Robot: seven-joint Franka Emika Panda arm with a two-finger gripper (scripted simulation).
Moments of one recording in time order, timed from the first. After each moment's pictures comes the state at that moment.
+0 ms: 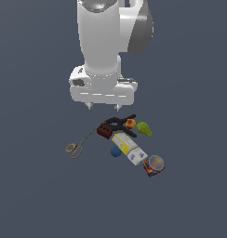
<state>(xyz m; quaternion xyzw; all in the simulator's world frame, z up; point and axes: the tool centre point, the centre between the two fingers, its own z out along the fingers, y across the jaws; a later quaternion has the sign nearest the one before) -0.005 -0.035 0.285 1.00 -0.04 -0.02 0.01</state>
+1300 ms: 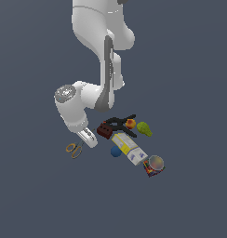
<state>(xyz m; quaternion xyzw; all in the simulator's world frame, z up) -0.005 -0.153 0.070 0.93 -0.37 0.00 0.00</state>
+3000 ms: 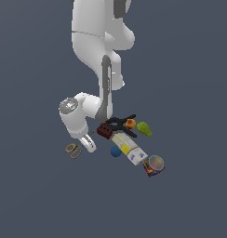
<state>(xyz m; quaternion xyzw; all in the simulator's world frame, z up) -0.010 -0.163 0.010 0.92 -0.39 0.00 0.00</state>
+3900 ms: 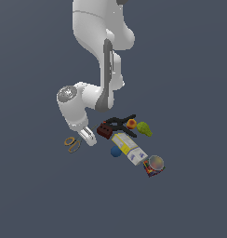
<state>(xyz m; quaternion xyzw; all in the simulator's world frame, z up) -0.022 -0.157 0.055 0.92 -0.39 0.00 0.00</state>
